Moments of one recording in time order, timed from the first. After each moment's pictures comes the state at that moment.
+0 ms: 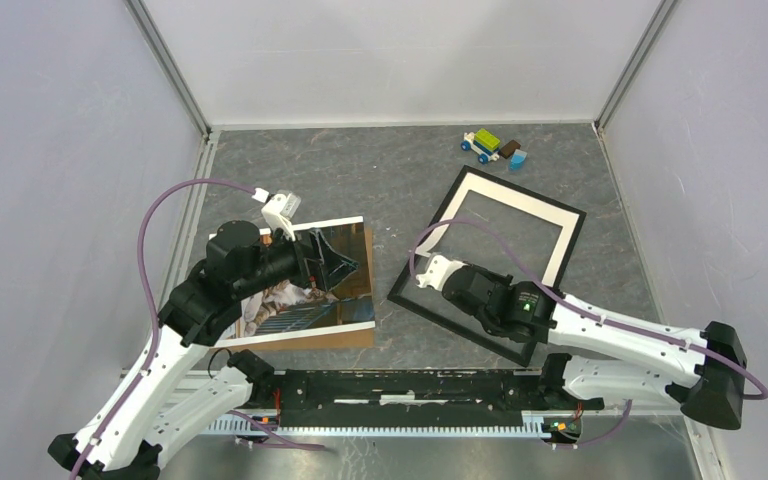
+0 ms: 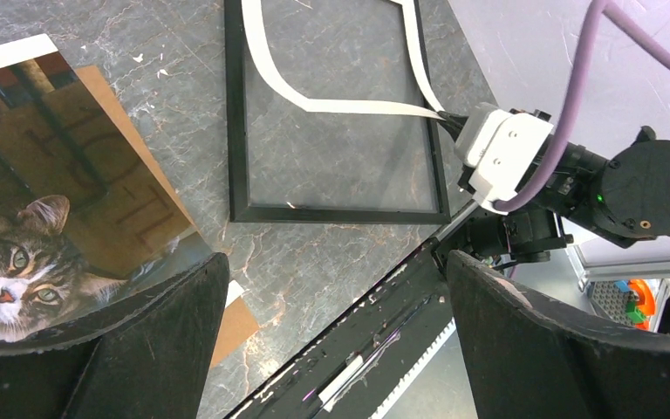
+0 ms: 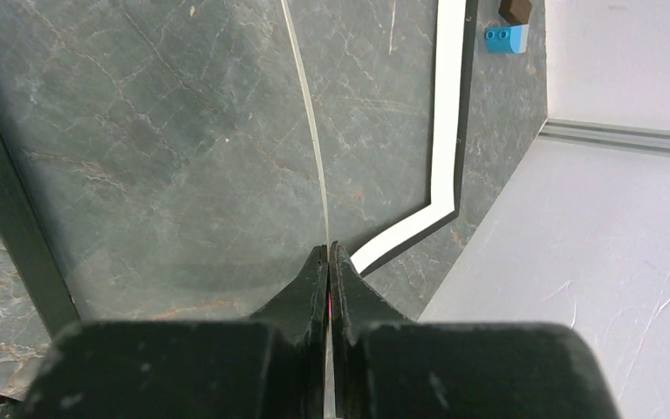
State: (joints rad) left arm -0.57 0.70 0.93 -0.60 0.28 -0.51; right arm 1.13 1.04 0.80 -0.76 0.73 -0.28
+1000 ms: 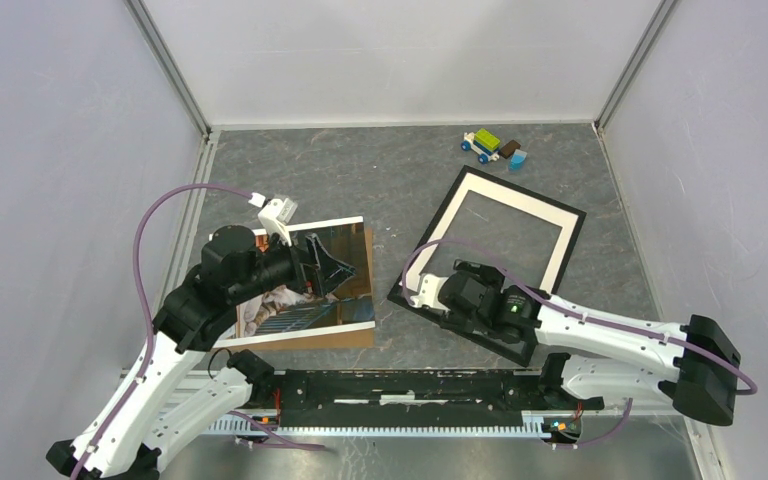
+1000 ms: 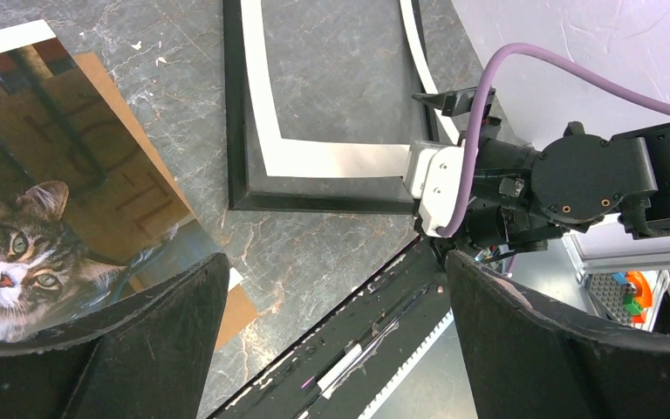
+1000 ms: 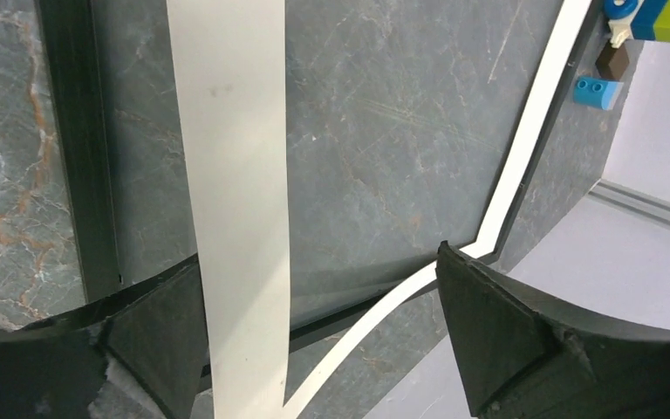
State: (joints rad) left arm -0.57 0.67 0.93 -0.64 0.28 -0.51; right arm 1.10 1.08 0.69 -0.67 0.55 -0.41
